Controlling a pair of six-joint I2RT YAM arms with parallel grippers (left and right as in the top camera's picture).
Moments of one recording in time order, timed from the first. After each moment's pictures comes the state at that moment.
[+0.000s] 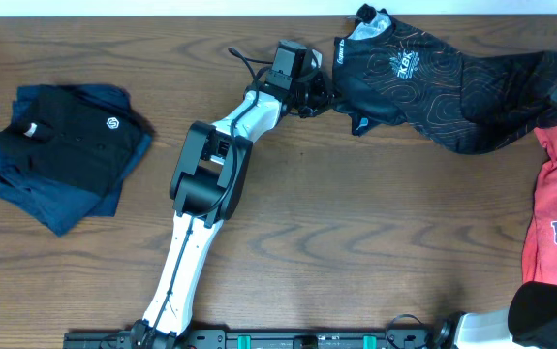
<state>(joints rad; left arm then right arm) -0.41 2.59 1.94 -0.10 0.71 -0.91 -0.38 1.63 1.85 -1.19 -0.05 0.26</state>
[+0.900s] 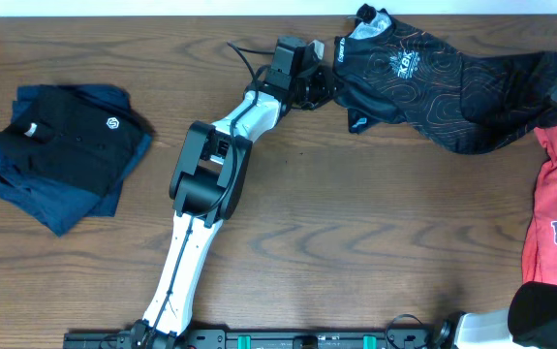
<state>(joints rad) -0.41 2.59 1.94 0.00 0.70 -0.87 -0.38 1.63 1.85 -1.19 -0.05 0.26</state>
